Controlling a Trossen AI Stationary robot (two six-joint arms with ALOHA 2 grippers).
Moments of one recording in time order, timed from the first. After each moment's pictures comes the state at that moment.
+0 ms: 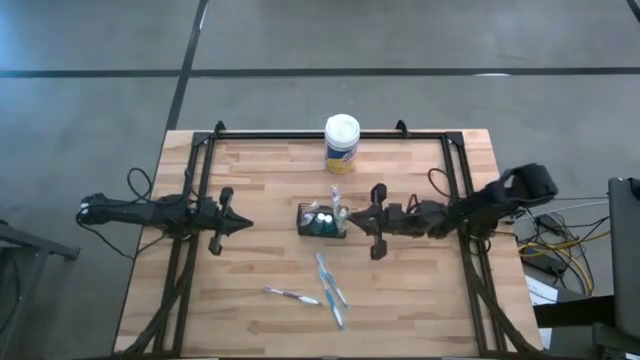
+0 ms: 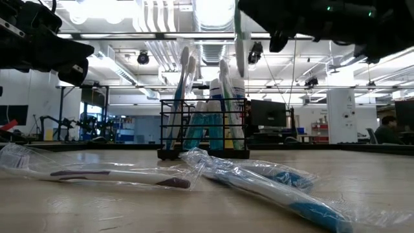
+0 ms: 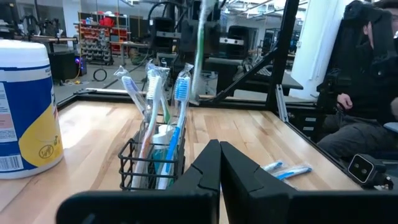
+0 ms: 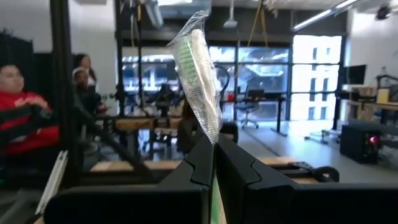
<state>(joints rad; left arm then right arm) -0.13 0.09 0.01 0.05 -0.04 -0.10 0.18 1.52 0.46 1.32 0.24 -0.03</state>
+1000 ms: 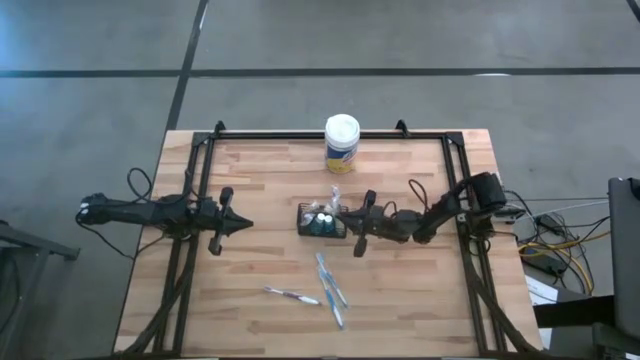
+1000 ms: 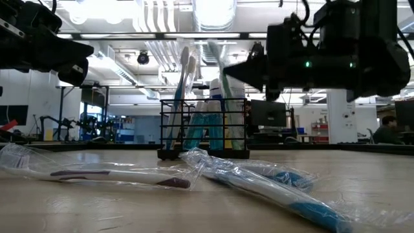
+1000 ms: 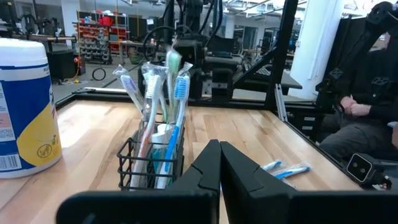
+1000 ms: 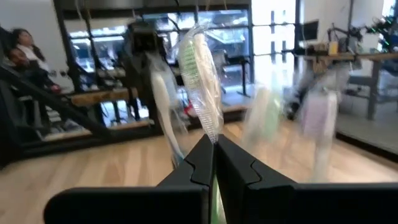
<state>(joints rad) -0.13 0.09 0.01 0.05 -0.04 -0.10 0.14 1.91 0.48 1.57 0.39 0.08</state>
